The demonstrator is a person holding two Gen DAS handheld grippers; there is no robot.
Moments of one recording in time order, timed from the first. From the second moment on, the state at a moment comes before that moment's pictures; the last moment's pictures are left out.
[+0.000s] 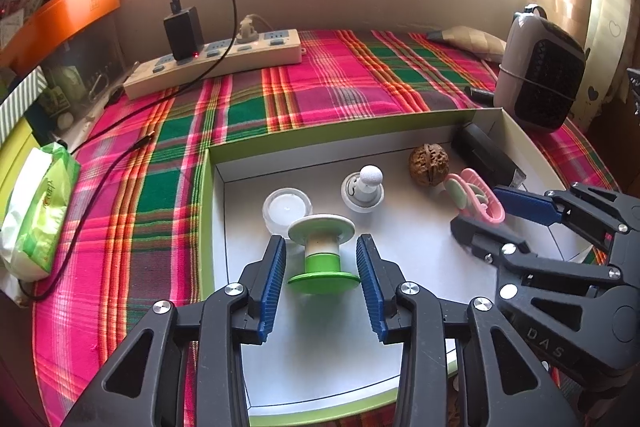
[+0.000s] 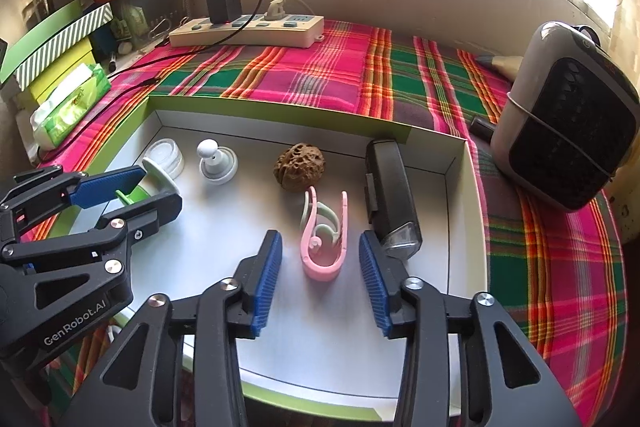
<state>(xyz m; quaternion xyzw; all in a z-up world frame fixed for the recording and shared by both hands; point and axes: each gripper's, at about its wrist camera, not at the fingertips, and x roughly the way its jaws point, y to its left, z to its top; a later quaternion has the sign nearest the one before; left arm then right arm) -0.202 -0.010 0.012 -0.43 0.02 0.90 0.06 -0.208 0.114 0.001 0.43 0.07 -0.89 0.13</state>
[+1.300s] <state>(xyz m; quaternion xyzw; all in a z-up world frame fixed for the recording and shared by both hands) -0.118 -0.018 0.045 -0.38 0.02 0.92 0.04 -0.128 0.118 0.033 0.39 0.05 -0.91 0.13</state>
